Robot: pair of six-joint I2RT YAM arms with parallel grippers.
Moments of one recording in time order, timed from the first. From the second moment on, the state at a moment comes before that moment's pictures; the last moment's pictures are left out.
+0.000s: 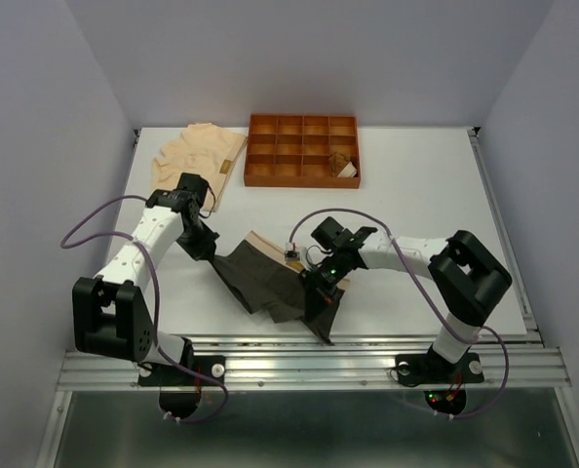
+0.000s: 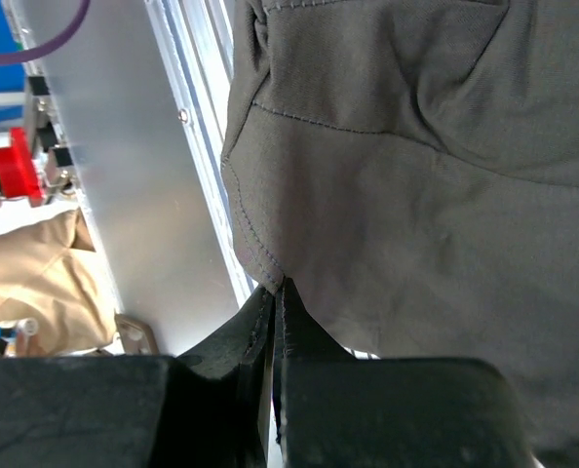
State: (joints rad) left arm -0.19 1.40 1.09 -1.06 -0.11 -0.97; right arm 0.80 1.72 1.00 -0.53 -0.91 0.01
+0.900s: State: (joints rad) left arm -0.19 1.72 1.40 -1.11 -0.12 -0.98; right arm 0.64 1.91 1.12 -0.52 -0.99 0.08
